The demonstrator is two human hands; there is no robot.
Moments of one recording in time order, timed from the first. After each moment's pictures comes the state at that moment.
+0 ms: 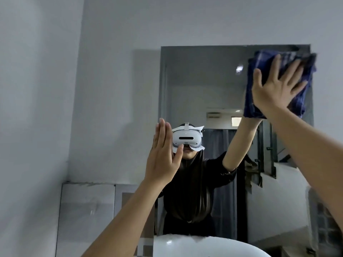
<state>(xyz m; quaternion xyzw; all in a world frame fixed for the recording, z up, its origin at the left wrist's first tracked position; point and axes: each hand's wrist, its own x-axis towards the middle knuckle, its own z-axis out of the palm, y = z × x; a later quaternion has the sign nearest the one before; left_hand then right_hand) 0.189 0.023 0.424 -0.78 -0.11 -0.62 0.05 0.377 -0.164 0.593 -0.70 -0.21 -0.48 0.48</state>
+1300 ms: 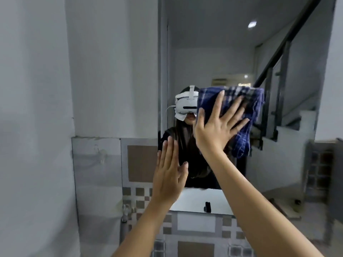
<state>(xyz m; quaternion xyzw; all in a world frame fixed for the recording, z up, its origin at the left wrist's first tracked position) 0.186 -0.008 0.260 -0.82 -0.16 -0.55 0.01 0.269 -0.079 0.384 -0.71 -0.28 -0.40 0.50</state>
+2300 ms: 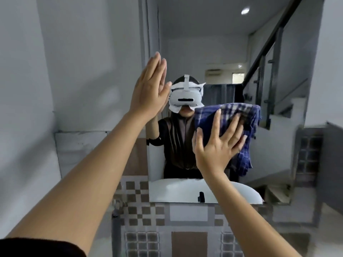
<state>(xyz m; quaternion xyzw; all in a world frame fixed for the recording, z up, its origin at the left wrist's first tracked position) 0.183 0.021 0.444 -0.78 -0.09 -0.61 0.15 0.290 -0.098 0.310 -0.72 -0.26 -0.42 0.49</state>
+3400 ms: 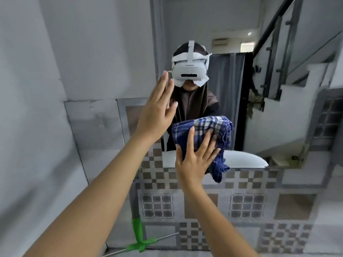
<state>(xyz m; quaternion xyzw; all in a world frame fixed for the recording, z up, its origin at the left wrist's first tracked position) 0.154 0.022 0.320 -0.84 -0.06 -0.54 0.07 0.227 -0.042 0.179 -0.73 -0.30 -0.38 0.48</state>
